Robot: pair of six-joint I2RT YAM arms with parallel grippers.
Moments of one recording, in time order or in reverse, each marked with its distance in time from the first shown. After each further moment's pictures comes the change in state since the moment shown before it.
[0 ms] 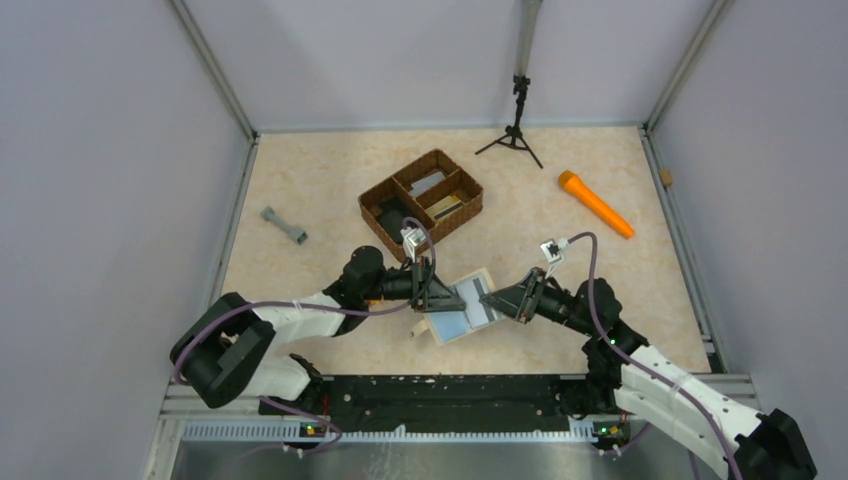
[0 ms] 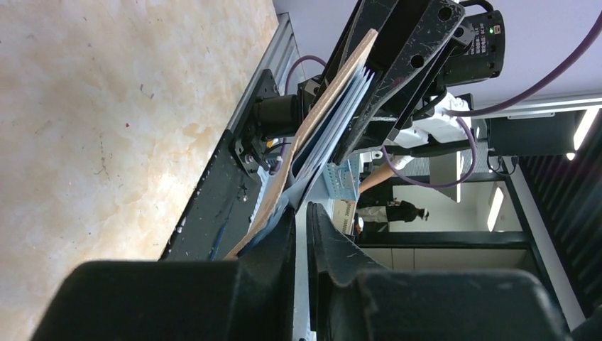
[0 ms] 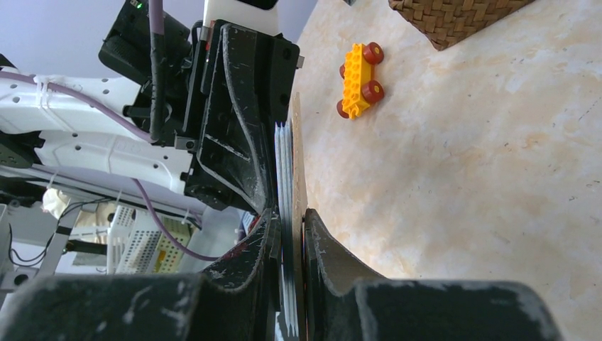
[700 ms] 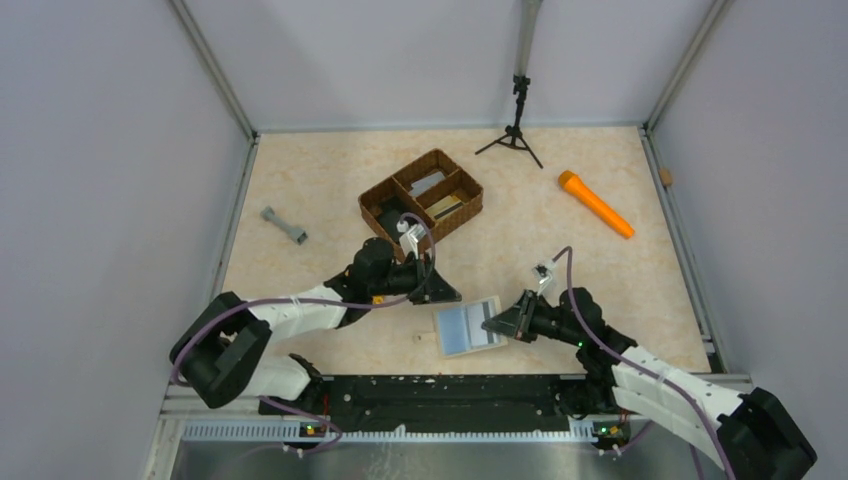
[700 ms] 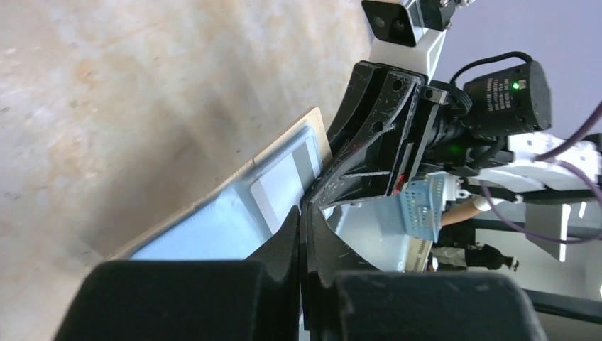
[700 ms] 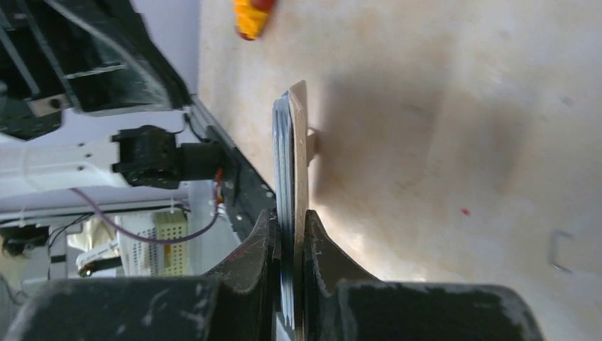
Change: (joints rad) left arm 0.008 -0.006 0.085 -0.297 -0.171 0.250; right arm 0.006 0.079 -0.105 -0.074 0.007 0.122
